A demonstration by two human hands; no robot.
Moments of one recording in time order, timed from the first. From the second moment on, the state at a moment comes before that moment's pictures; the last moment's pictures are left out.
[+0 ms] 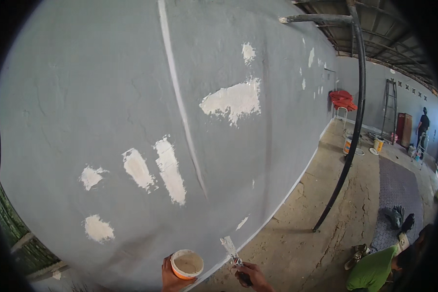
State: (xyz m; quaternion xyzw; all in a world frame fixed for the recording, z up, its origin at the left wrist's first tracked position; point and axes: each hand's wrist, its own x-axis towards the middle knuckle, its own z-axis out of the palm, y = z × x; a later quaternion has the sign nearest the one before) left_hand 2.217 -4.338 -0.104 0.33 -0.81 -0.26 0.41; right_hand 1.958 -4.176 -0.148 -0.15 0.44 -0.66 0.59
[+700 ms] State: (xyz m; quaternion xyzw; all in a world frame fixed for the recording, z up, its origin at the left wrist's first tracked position) left_hand 2.071 -4.472 -0.089 0.09 -0.75 -0.52 0.41; right_hand 1.872 -4.285 -0.152 -0.09 0.61 -0.69 0.38
